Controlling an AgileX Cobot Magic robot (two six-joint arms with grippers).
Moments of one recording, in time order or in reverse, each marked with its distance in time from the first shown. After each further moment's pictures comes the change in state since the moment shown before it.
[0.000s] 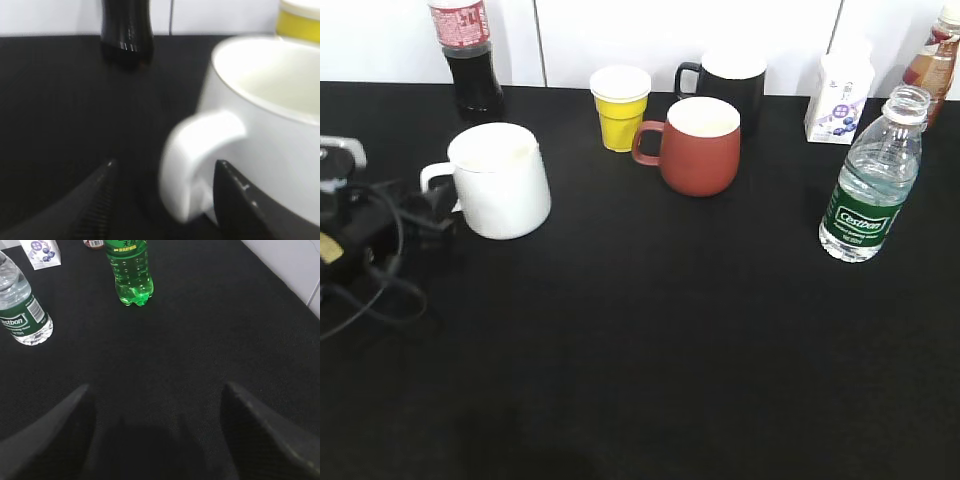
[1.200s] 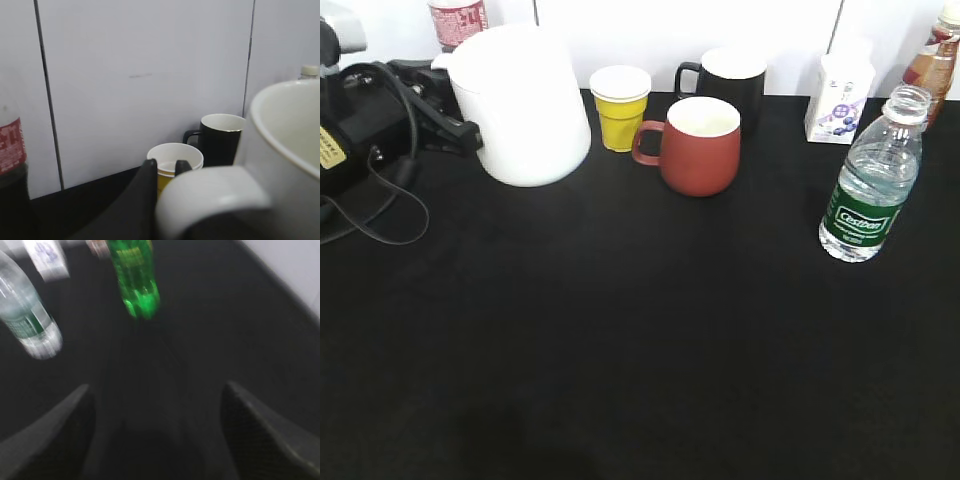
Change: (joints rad) left arm 0.037 -0.155 -0.187 0.476 -0.019 -0.178; right arm 0.000 0.041 -0.017 0.015 -0.080 -0.017
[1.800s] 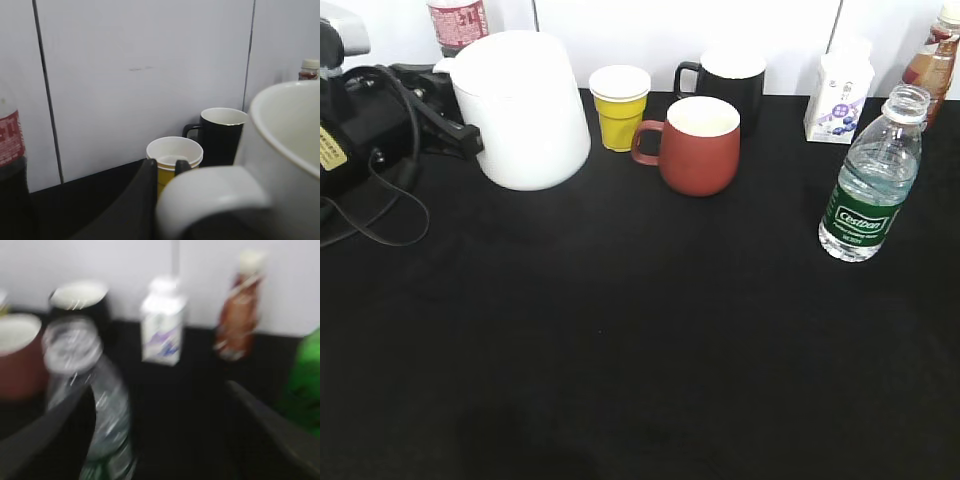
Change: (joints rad) left arm 0.000 0.000 0.000 0.002 0.017 -0.003; right arm 0.001 1.125 0.190 -0.367 -1.552 0.147
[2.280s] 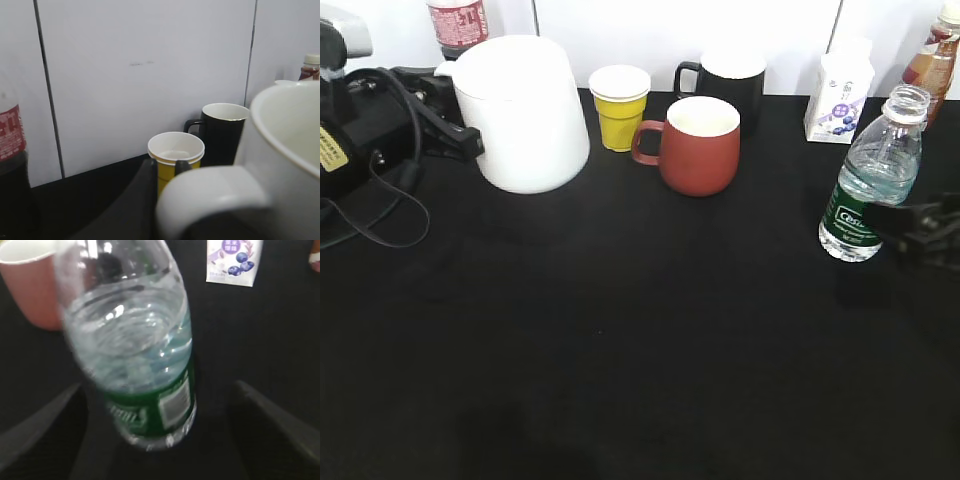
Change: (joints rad) left arm 0.000 0.000 0.000 0.000 0.017 0.000; right arm 0.000 0.380 -0.017 -0.128 -0.219 0.066
